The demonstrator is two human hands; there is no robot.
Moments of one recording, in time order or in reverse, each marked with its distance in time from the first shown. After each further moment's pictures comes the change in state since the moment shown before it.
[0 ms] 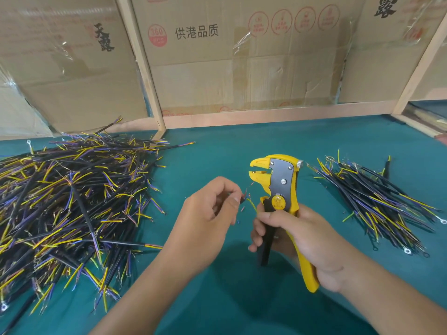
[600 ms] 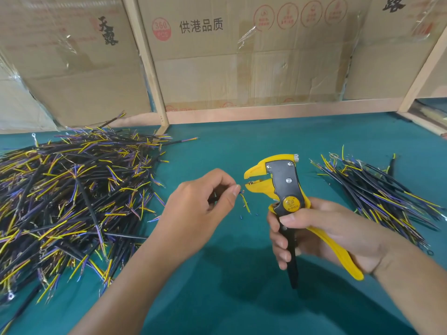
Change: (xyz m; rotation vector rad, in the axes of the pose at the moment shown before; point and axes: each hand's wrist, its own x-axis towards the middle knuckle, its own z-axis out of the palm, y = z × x) left_hand 0.003 0.000 -0.020 0.243 0.010 0.113; right_hand -0.011 -0.032 -0.027 -0.020 -0.368 0.201
